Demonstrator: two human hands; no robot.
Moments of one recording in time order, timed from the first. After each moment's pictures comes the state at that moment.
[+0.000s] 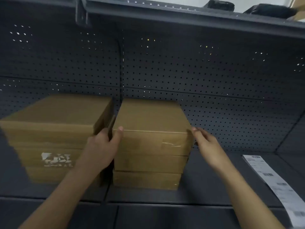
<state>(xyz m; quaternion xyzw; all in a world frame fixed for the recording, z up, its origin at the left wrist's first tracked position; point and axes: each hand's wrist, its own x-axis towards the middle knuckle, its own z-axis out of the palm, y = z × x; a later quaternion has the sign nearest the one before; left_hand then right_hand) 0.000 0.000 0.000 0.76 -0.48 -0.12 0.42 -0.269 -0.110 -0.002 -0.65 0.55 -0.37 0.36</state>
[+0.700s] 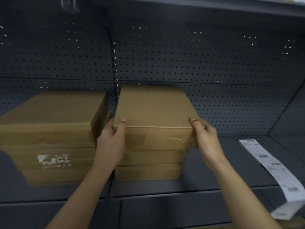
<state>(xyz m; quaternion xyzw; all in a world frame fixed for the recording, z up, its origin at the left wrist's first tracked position) -0.021 -0.011 -0.008 0.66 -0.40 -0.26 0.57 -0.249 -0.101 -0.017 -0.54 0.51 -0.51 0.44</state>
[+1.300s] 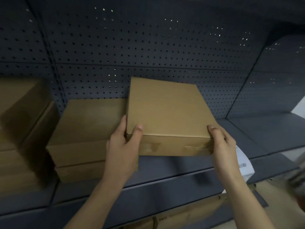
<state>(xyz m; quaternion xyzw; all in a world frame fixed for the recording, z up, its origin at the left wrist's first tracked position) -0.169 -0.041 -0.042 0.55 -0.52 -0.29 0.58 -0.403 -0.075 -0.047 -0.44 0.56 -0.61 0.34</state>
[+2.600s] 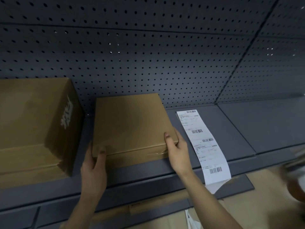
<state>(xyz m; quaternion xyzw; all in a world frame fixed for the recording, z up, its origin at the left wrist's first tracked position) -0.299 -0.135 -0.179 0.70 -0.33 -0.32 0.54 -0.513 -0.212 -0.182 -0.51 0.58 -0.47 0.42</state>
